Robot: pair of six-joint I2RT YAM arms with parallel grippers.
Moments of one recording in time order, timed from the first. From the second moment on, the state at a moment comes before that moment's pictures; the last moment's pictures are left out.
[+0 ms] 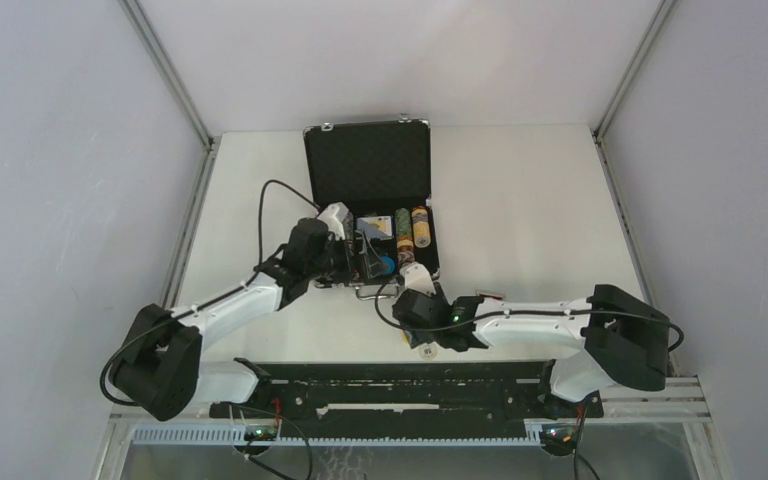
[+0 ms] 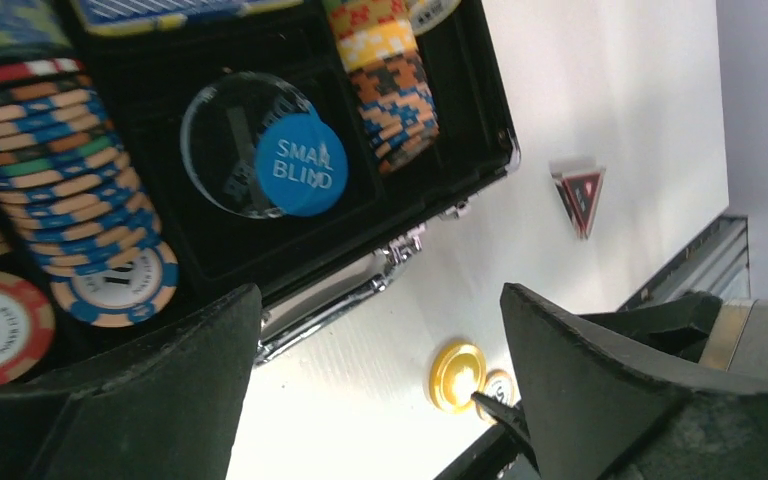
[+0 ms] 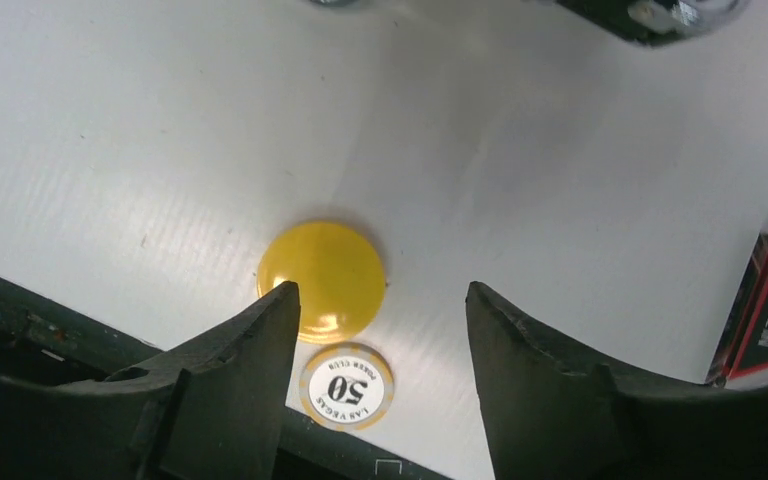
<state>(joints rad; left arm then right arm) -0.55 1.30 0.64 0.04 0.26 -0.60 1.20 1.44 0.74 -0.39 0.42 0.58</state>
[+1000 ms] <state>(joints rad) -0.53 1.28 0.63 0.03 0.26 -0.60 1.19 1.54 0.76 -0.31 0.29 0.53</state>
